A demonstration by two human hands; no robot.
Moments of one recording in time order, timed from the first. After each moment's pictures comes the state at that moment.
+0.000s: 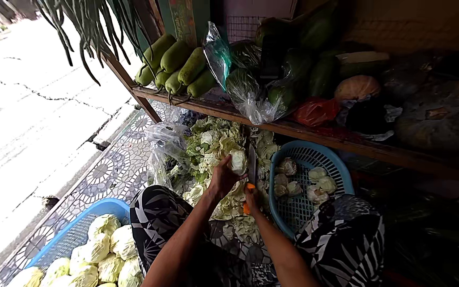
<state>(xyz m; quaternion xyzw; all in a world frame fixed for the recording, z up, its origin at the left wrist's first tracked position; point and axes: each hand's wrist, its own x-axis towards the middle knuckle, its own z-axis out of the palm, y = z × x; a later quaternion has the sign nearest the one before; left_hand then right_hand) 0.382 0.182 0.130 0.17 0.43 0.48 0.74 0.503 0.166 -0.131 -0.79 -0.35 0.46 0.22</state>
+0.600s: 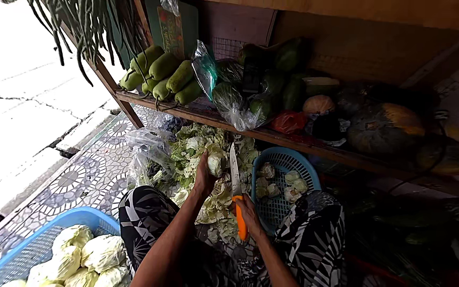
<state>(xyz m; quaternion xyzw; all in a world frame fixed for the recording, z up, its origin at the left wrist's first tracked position) 0.369 0.175 0.142 0.21 0.46 0.54 0.67 0.521 0.076 0.033 -0.62 -0.39 0.56 0.38</state>
